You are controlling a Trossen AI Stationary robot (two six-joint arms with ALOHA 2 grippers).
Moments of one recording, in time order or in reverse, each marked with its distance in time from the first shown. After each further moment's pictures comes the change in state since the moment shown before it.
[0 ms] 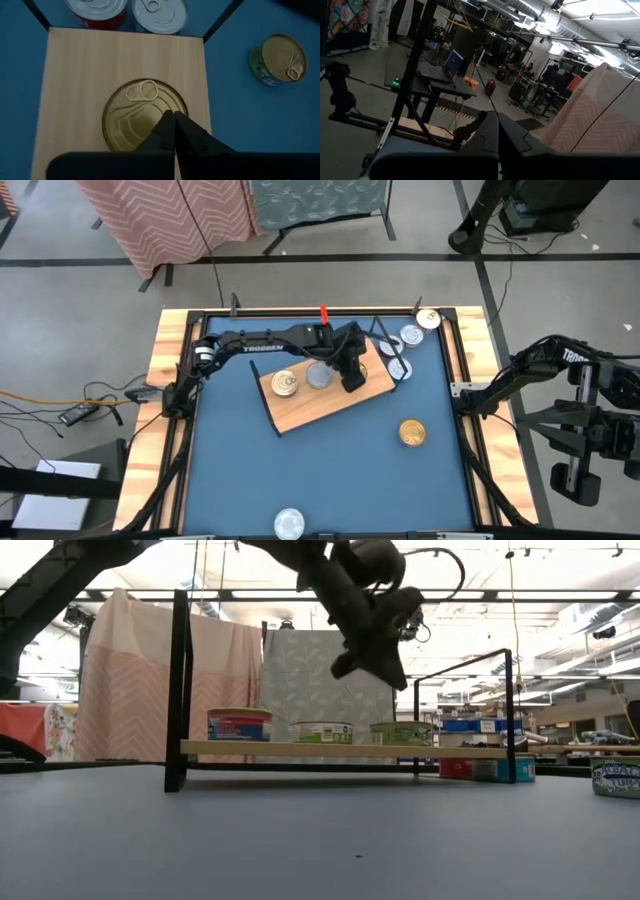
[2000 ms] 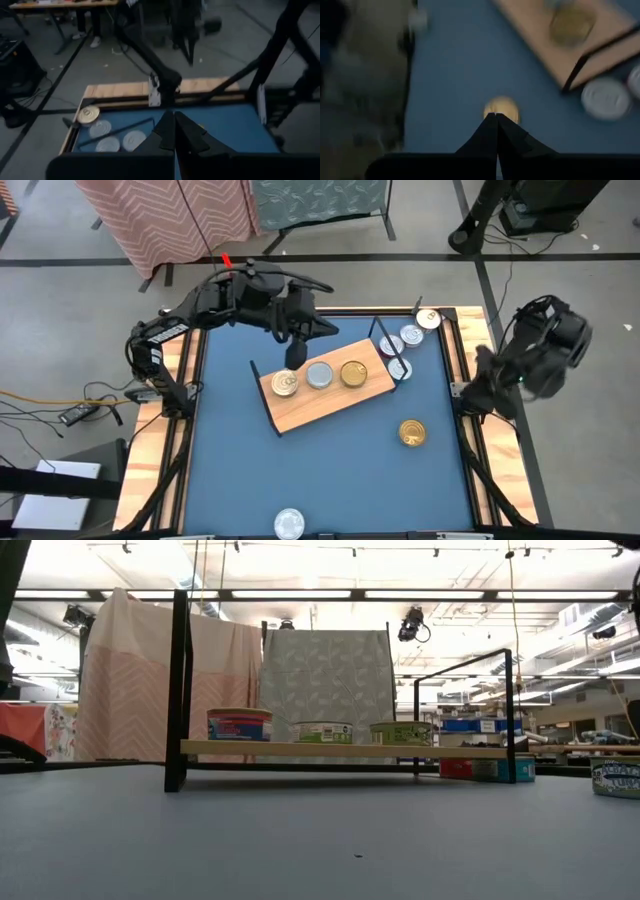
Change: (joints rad) left arm -0.045 -0.451 0.248 -0.121 0.098 0.338; right arm -0.476 -0.835 -1.032 -0.833 -1.167 1.420
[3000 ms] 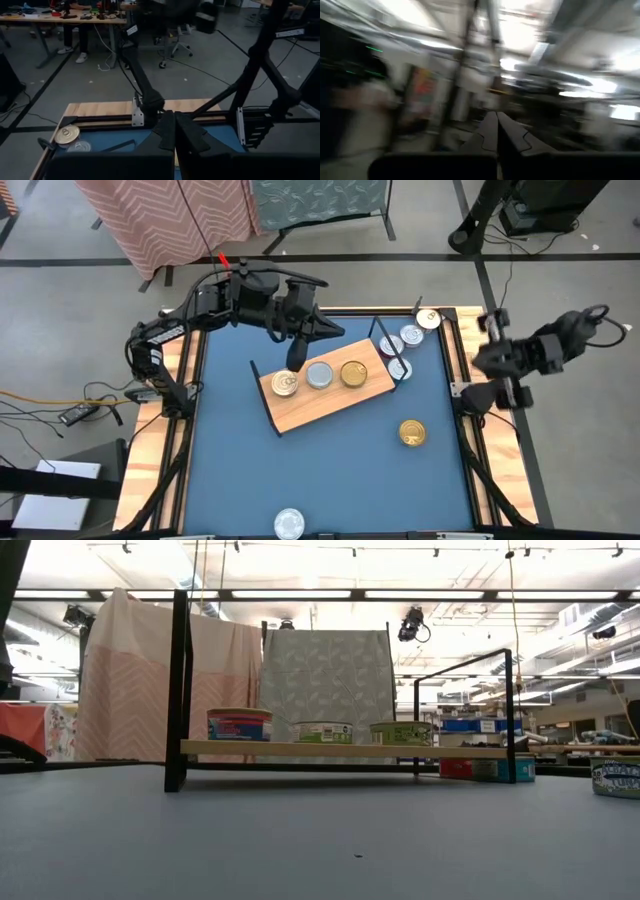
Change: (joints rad) left arm -0.020 -0.001 0.000 0.105 0.060 -0.080; right arm -0.487 -0.146 -0.264 1.518 -0.207 -1.370
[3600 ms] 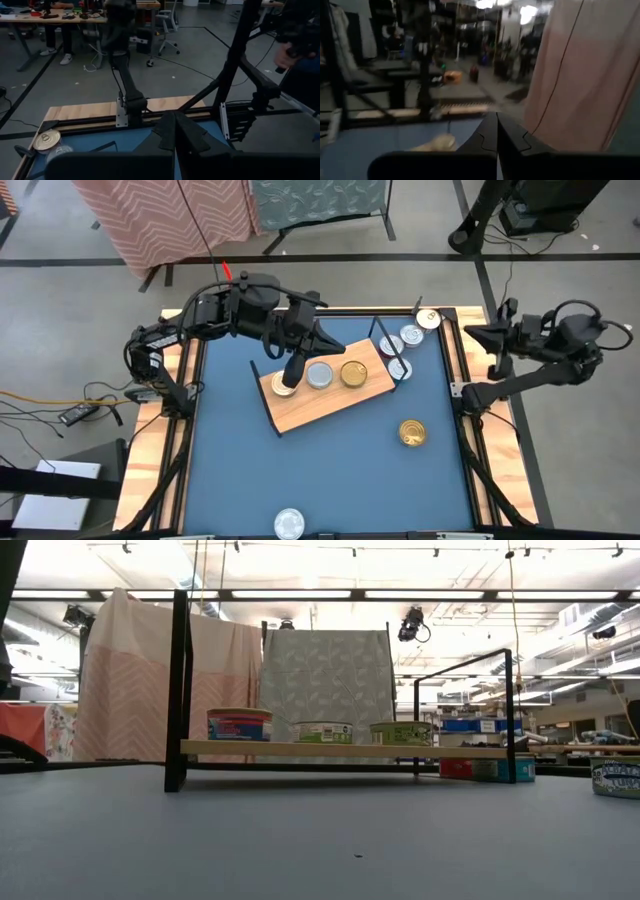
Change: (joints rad) left arm -0.074 0.000 -0.002 -0.005 -0.002 0.002; right arm -0.258 -0.277 0.000 -0.671 0.300 0.316
